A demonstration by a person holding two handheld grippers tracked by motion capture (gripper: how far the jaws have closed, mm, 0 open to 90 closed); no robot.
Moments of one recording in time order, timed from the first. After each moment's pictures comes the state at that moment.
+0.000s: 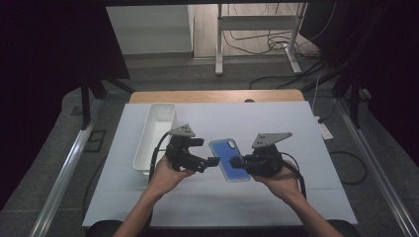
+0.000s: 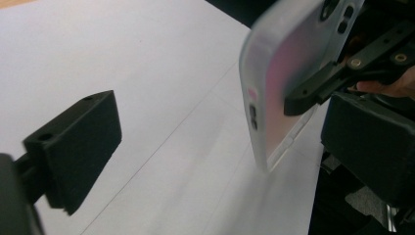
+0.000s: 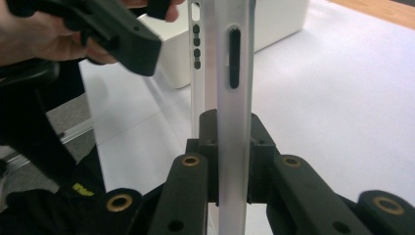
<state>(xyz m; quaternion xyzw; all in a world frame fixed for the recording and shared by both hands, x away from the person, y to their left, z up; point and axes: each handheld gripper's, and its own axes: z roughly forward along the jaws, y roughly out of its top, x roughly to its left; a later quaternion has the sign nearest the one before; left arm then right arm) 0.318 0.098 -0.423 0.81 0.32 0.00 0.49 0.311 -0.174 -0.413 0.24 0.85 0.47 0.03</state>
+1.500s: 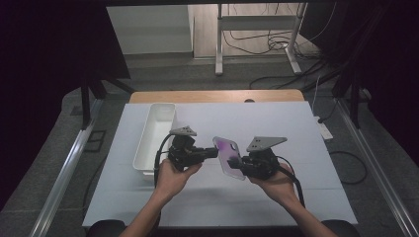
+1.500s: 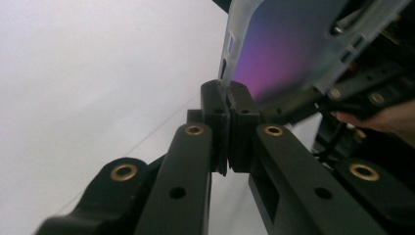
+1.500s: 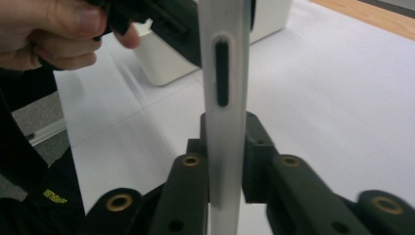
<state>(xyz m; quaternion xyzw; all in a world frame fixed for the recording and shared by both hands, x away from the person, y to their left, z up) 0.312 0.089 -0.422 0.79 0.37 -0.02 0.49 0.304 -0.162 -0.422 0.24 0.86 0.45 0.07</state>
